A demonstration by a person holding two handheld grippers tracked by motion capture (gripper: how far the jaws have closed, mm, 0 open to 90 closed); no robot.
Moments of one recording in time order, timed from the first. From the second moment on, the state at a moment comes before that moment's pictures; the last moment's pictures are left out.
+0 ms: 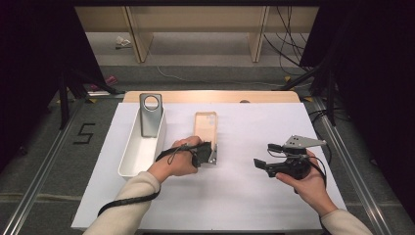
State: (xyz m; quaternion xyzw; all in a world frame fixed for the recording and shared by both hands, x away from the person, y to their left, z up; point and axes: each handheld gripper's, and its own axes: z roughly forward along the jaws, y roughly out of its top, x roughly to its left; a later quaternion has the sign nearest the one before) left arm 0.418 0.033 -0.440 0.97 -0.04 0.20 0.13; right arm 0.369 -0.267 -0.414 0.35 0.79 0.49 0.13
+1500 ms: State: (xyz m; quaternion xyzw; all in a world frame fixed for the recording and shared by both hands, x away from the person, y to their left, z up) left arm 0.348 -0.002 -0.425 0.96 -0.11 0.22 0.16; right arm 0.444 -0.198 -0.423 0.40 0.77 0.49 0.04
